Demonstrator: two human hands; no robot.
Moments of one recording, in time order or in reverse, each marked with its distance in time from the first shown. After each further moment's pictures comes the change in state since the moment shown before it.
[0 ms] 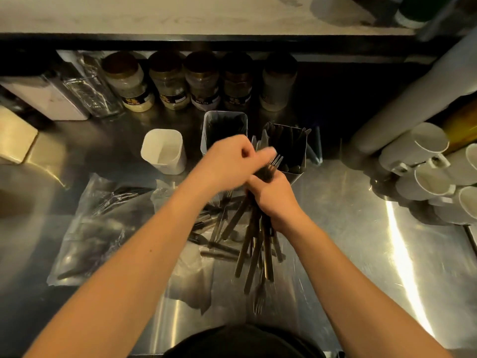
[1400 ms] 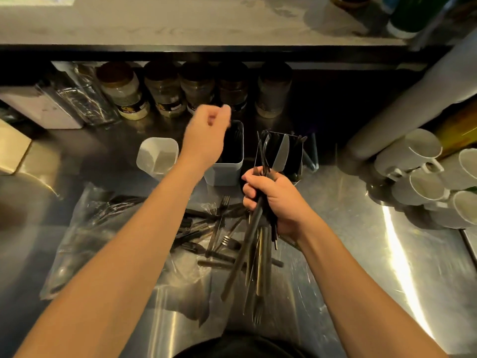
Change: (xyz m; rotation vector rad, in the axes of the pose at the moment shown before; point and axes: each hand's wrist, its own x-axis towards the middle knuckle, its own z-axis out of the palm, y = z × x) left_hand 0.052 -0.022 -0.021 -0.395 0.369 0.000; right_hand -0.002 -0.019 -0.018 0.474 -0.325 0.117
